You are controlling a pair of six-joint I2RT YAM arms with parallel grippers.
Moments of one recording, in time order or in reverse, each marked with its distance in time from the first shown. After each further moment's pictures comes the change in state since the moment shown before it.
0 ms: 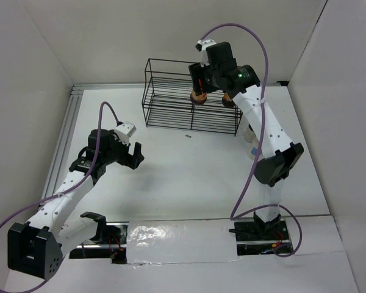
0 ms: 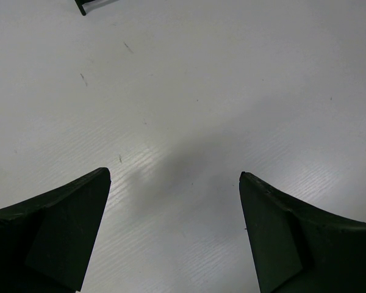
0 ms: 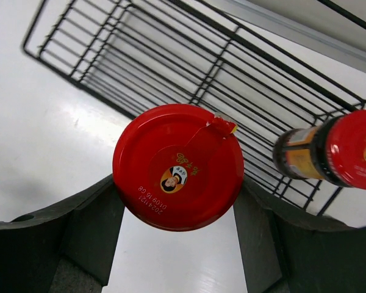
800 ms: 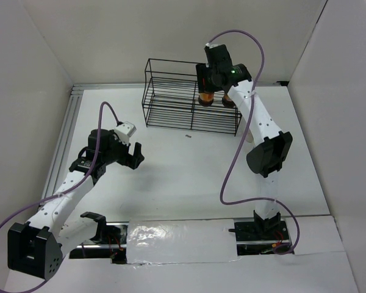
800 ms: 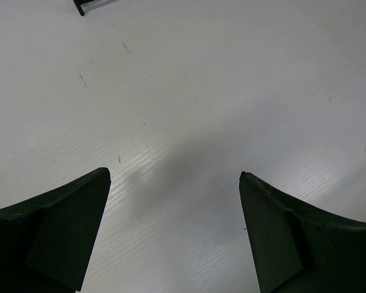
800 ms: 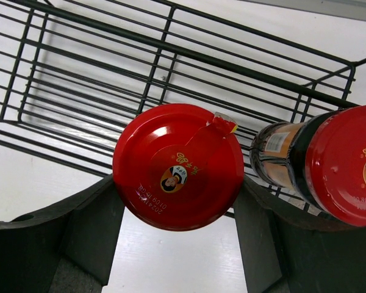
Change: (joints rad) left arm 0.000 0.000 0.000 0.000 0.005 -0.001; right arm -0.074 0.154 0.021 0.036 0.127 0.138
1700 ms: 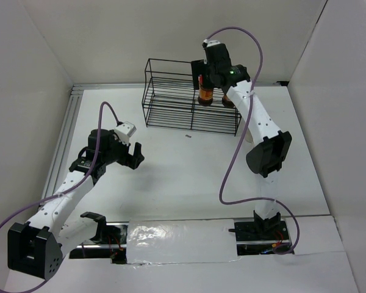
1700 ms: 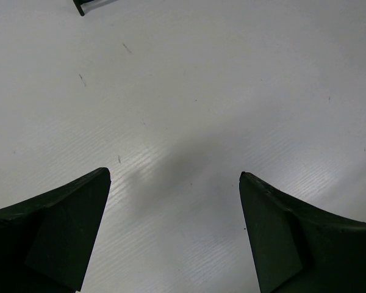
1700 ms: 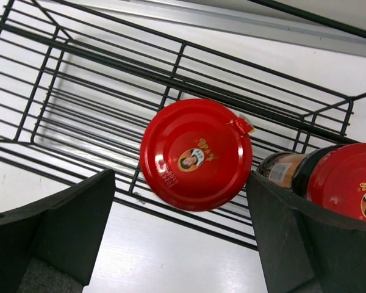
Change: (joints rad) left arm 0.000 0.000 0.000 0.000 0.000 0.000; right arm -0.001 0.013 -0.008 0.101 -0.008 -0.016
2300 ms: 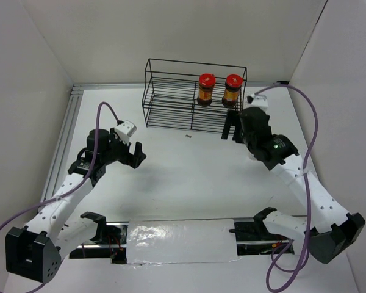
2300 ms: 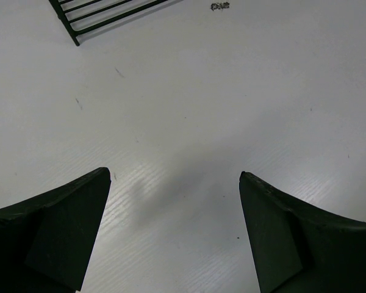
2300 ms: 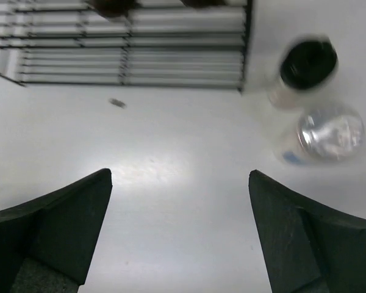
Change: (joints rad) left arm -0.013 -0.034 0.000 0.032 0.025 0.000; right arm 0.079 -0.983 -1.089 0.212 0.158 0.237
